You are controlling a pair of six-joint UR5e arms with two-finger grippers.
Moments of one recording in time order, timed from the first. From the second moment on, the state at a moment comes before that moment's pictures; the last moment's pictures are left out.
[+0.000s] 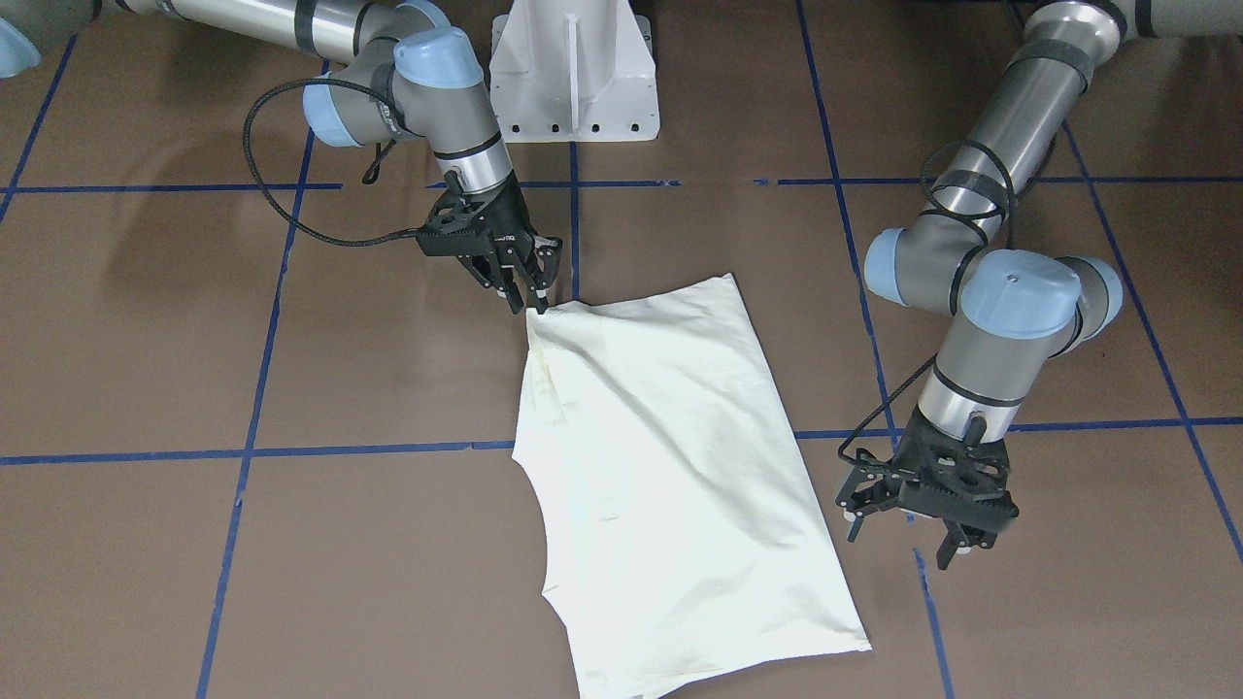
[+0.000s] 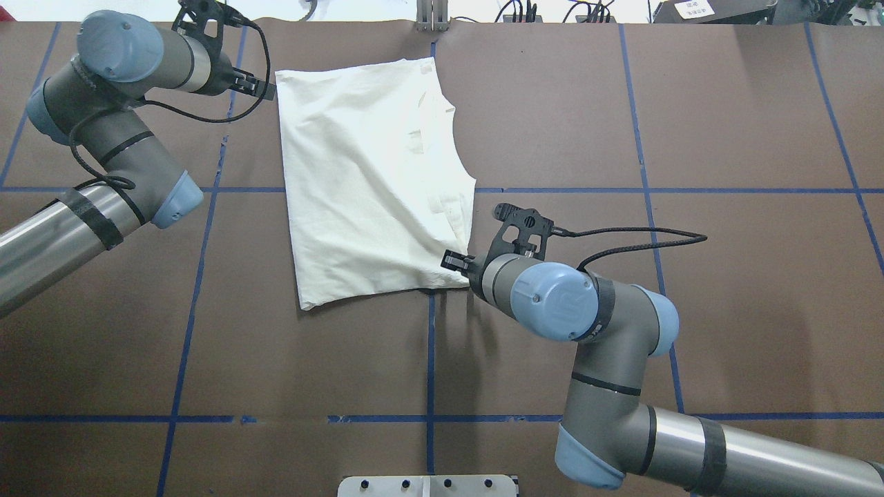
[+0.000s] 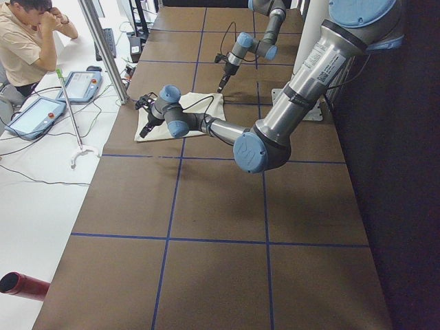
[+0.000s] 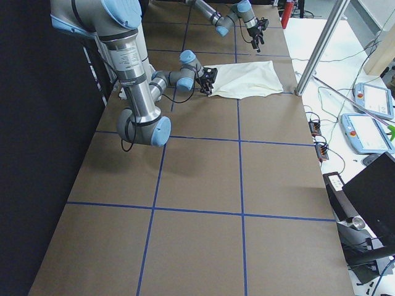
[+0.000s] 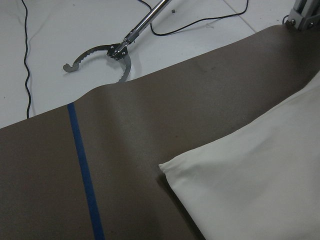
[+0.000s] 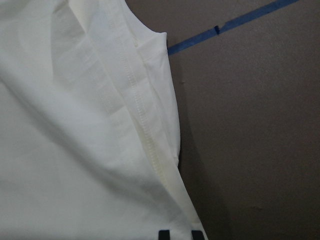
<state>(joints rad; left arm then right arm) -0.92 -2.21 -1.16 -2.38 -1.78 -0.62 0.38 -1.06 1.68 -1.11 1.45 1.63</state>
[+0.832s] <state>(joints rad) -0.87 -2.20 -1.21 -2.38 -1.78 -0.74 0.47 -0.98 1.61 -1.23 1.53 1.62</state>
